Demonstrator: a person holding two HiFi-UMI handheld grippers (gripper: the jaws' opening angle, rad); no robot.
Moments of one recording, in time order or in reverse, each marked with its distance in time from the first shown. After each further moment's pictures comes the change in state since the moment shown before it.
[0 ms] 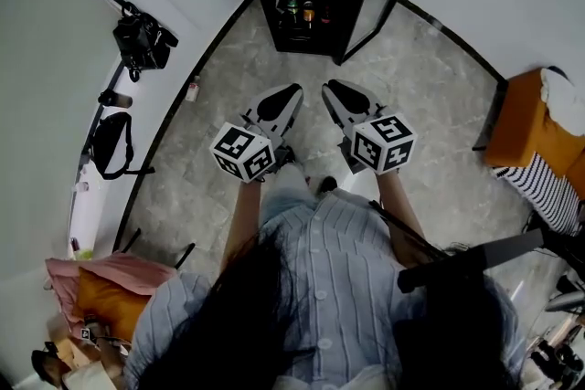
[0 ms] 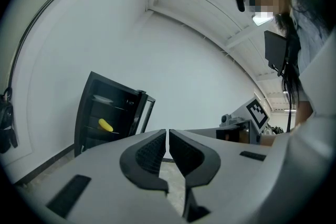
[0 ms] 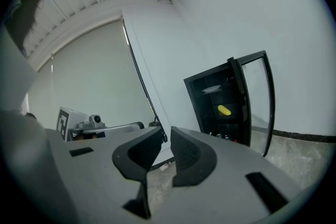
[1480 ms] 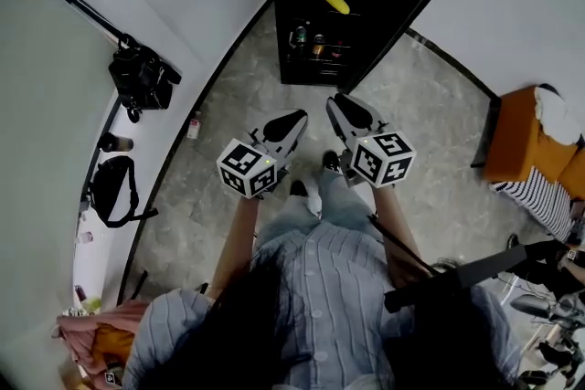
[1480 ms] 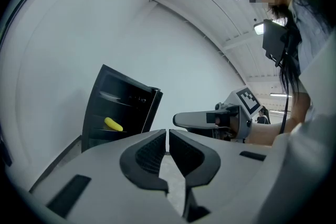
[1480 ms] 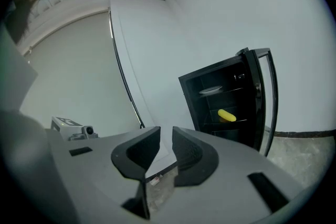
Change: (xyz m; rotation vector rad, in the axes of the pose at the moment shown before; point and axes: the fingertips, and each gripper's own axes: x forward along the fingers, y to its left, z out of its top) left arm -0.015 0.174 0.021 -0.017 0.087 -0.139; right arm 0.178 0.004 0.034 0.037 -0.041 -0.159
